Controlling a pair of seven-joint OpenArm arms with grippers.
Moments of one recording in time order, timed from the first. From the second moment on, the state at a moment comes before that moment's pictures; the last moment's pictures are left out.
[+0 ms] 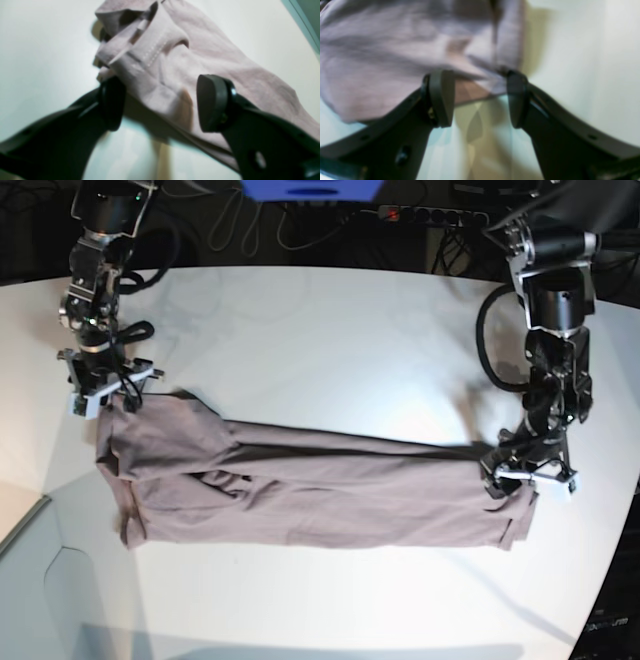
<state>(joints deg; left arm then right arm) -17.4 -12.2 -14.8 48.4 -33.0 -10.1 18.4 -3.2 3.6 27.1 63.9 -0.4 16.5 -7.8</state>
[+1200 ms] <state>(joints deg) 7.2 -11.6 -15.0 85.6 -33.2 -9.6 19.3 -24.6 -1.6 27.1 102.7 -0.9 16.7 -10.1</state>
